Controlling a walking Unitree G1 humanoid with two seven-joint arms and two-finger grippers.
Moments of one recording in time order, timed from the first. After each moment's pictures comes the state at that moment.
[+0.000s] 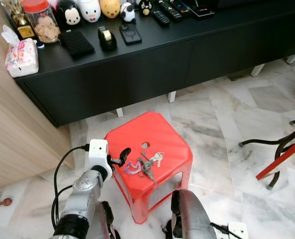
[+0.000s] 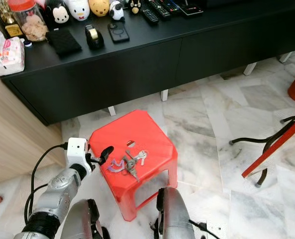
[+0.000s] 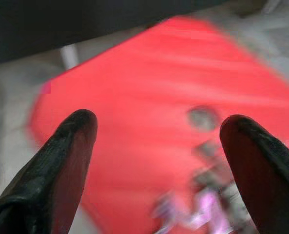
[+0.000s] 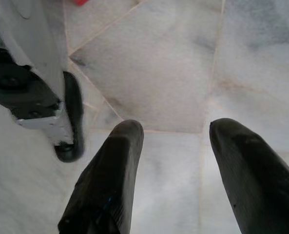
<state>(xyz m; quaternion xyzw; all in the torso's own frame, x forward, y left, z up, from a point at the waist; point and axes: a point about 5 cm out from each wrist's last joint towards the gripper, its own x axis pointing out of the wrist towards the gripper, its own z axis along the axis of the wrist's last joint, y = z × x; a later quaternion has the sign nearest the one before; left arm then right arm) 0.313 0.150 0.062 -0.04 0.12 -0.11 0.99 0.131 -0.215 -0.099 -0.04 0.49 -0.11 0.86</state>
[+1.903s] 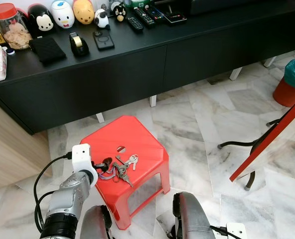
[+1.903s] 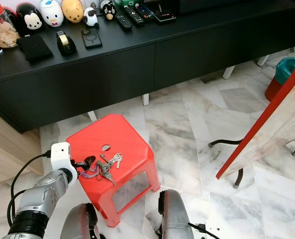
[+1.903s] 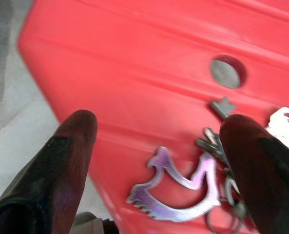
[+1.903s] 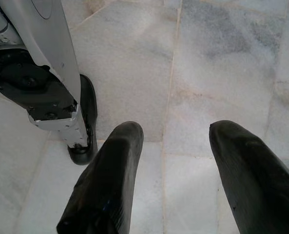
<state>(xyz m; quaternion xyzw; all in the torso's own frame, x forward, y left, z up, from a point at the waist) 0.301 0.192 0.061 -0.09 0.26 0.00 0.96 0.139 -0.210 -0.097 -0.05 0.48 -0.10 0.87</state>
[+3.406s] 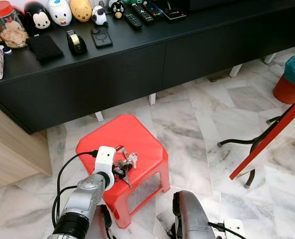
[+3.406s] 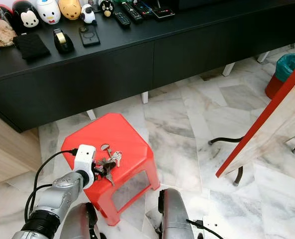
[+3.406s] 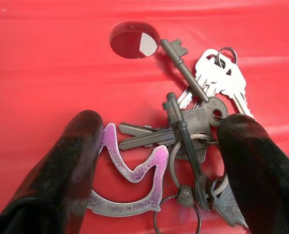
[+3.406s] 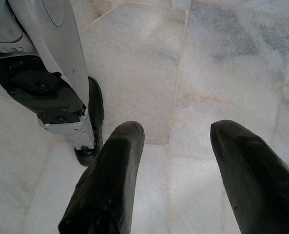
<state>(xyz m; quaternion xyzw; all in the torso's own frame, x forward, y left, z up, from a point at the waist) 0.304 0.153 0.044 0.02 0.25 -0.12 0.96 0.148 -0.206 -0.095 -0.05 0.48 -0.09 0.87</state>
